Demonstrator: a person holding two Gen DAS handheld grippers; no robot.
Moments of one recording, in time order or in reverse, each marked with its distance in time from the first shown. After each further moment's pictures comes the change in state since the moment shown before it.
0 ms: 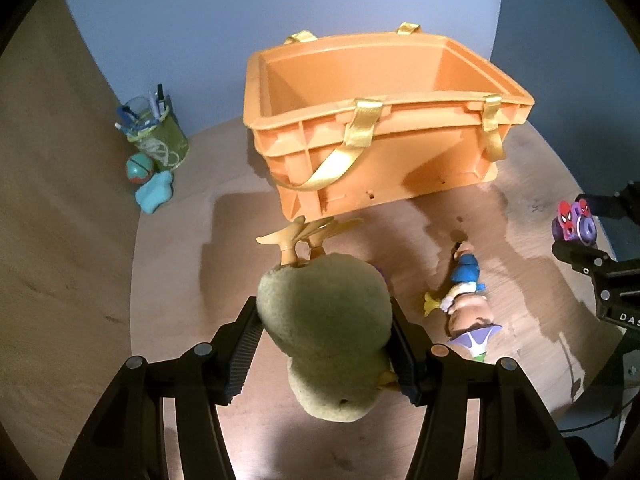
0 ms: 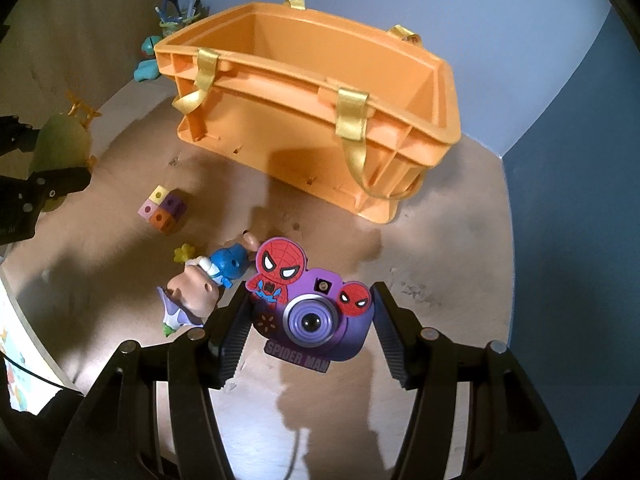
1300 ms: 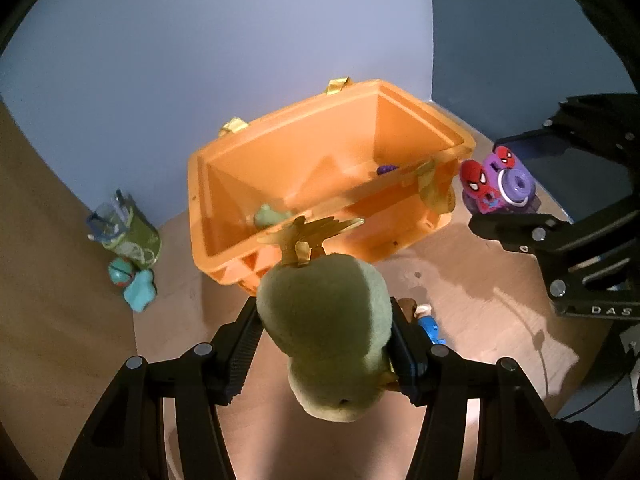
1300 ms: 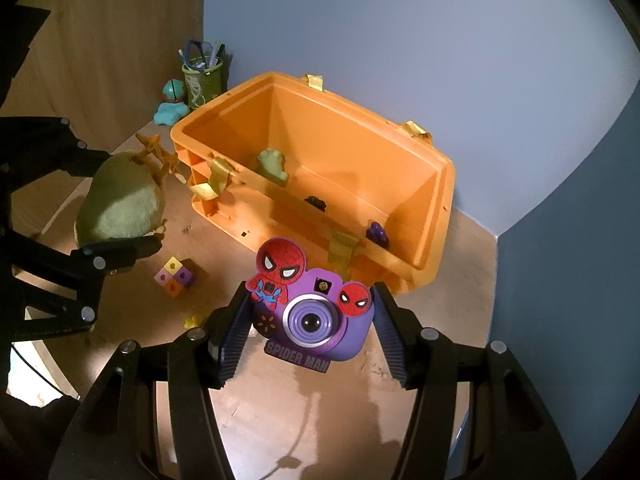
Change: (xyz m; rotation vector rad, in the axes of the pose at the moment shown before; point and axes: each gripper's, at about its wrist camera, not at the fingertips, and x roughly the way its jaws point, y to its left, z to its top) left arm -0.028 -0.036 0.060 0.221 -0.145 -0.049; right arm -0.039 -0.007 0.075 -0.116 -0.143 0.021
